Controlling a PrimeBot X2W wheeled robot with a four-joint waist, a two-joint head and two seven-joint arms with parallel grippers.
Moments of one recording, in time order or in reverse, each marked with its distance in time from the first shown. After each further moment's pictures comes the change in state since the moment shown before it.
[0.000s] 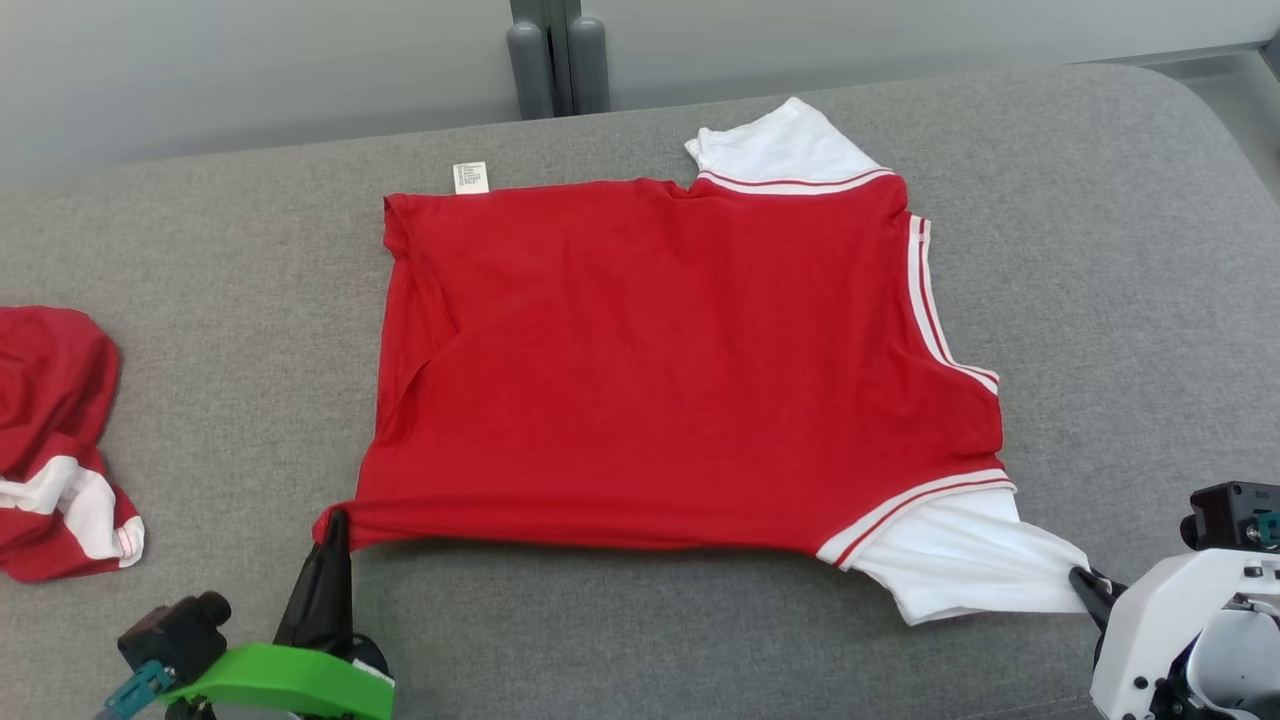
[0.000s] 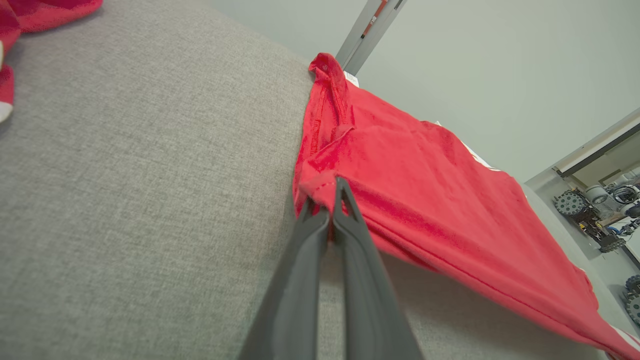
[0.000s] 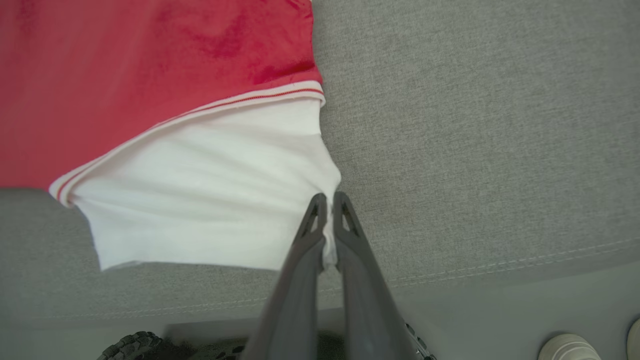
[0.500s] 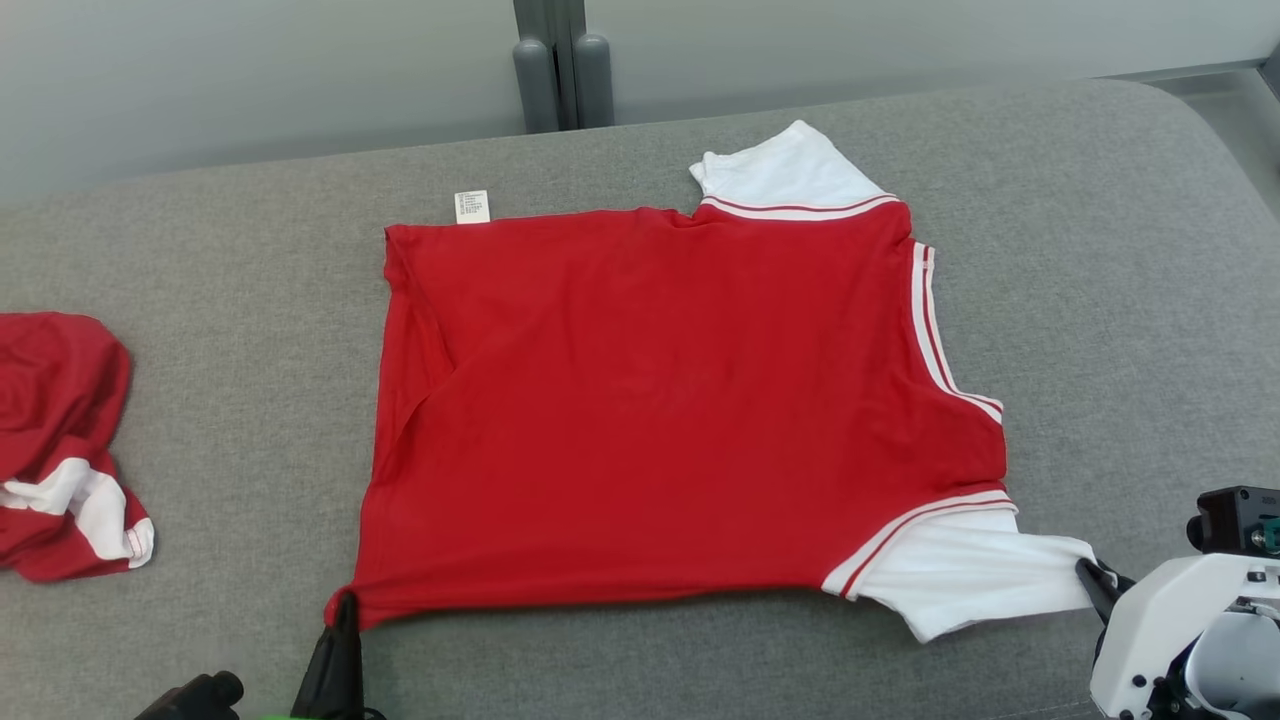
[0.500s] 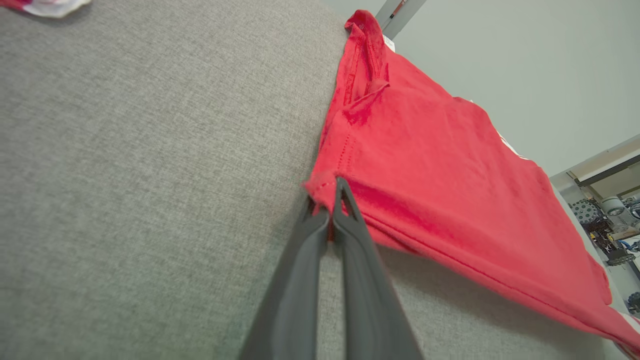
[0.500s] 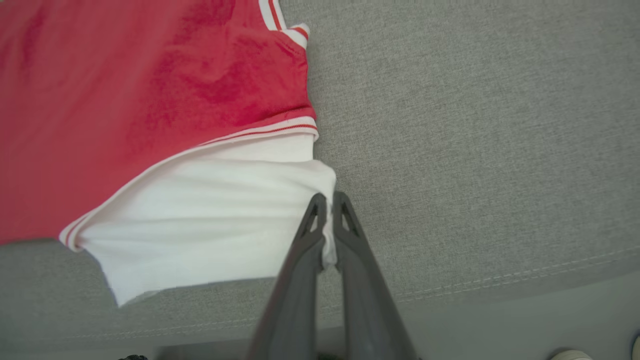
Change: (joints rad) left arm 0.120 -0.044 0.035 0.025 -0.021 0.000 0.003; right arm -0.003 0.012 -0.004 0.035 -0.024 0.000 -0.079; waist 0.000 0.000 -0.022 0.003
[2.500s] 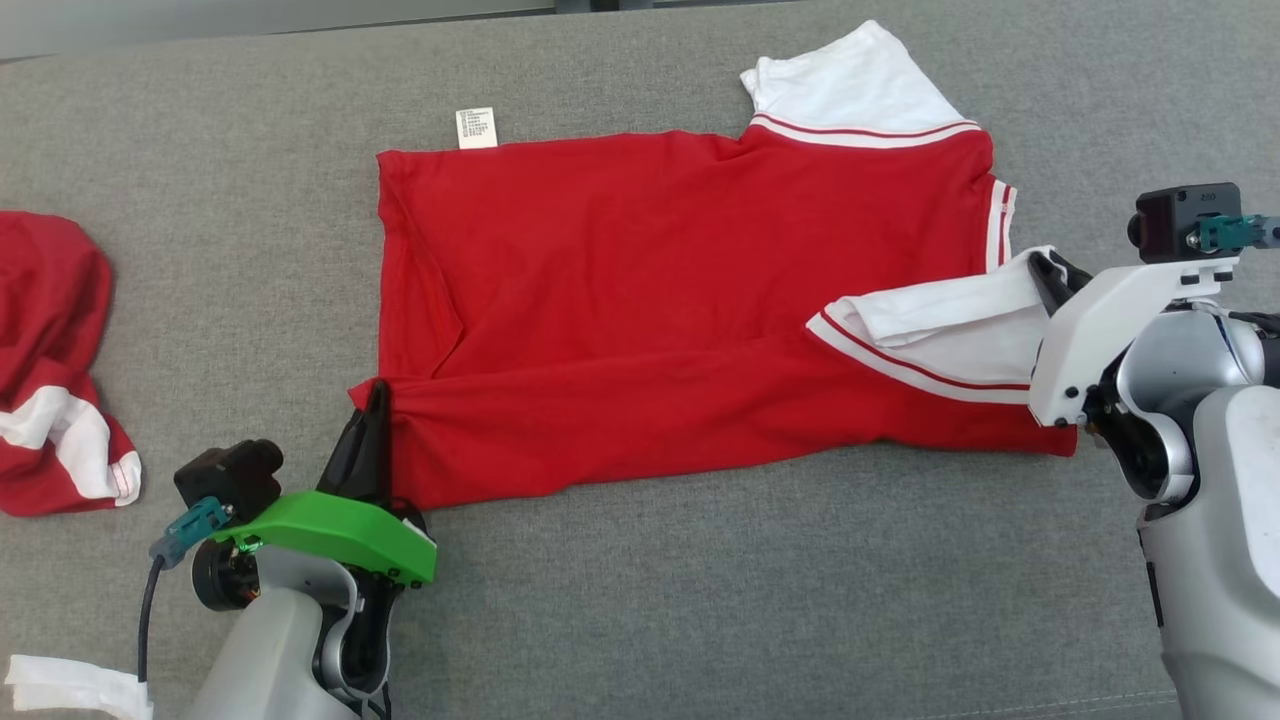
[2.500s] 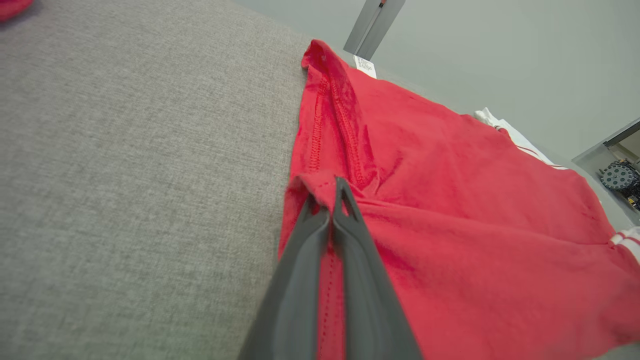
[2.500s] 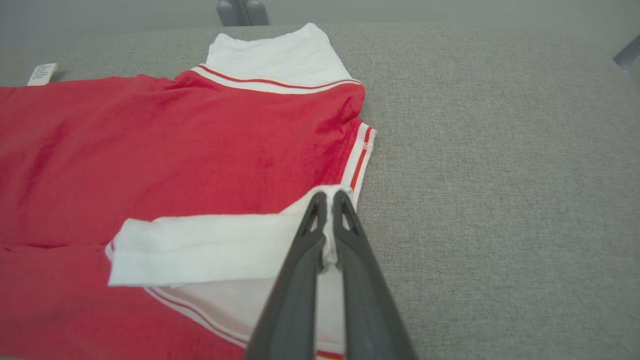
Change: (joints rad) left arm -0.376 0.005 -0.105 0.111 0.105 0.041 0.049; right arm -0.572 -0.128 0.179 0.375 -0.066 0.000 -0.199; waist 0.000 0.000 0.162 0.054
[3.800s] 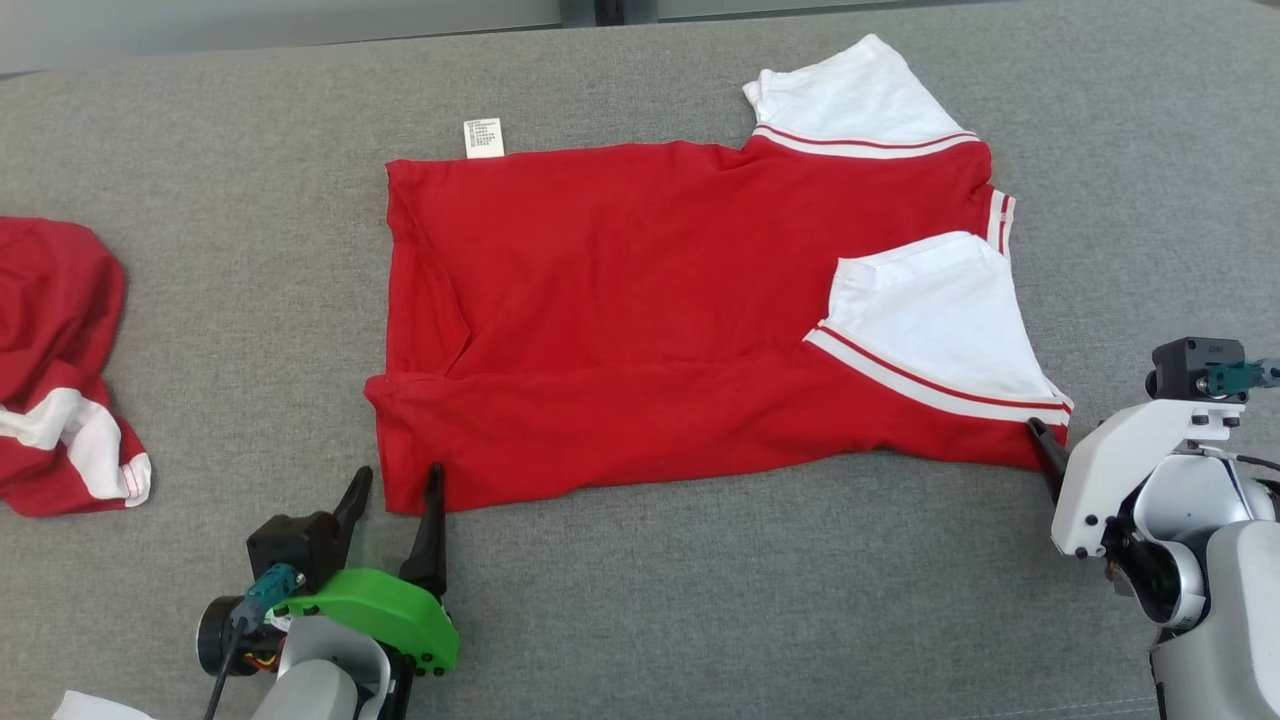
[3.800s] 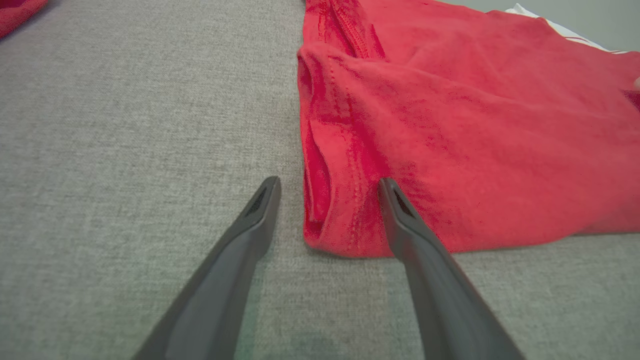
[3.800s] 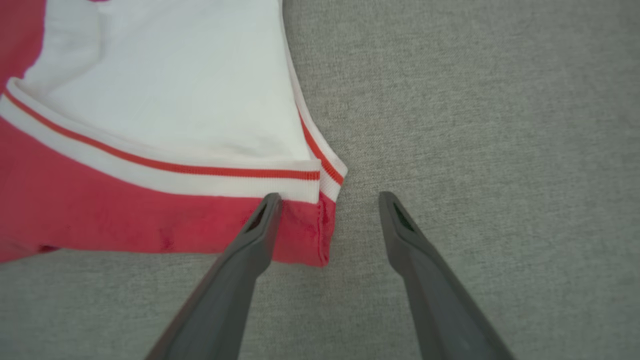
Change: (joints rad) left arm 0.097 0.027 -0.086 0.012 0.195 0.108 -0.026; right arm 0.210 0.075 -0.139 -0.013 -0.040 0.000 0.087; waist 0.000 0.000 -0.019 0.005
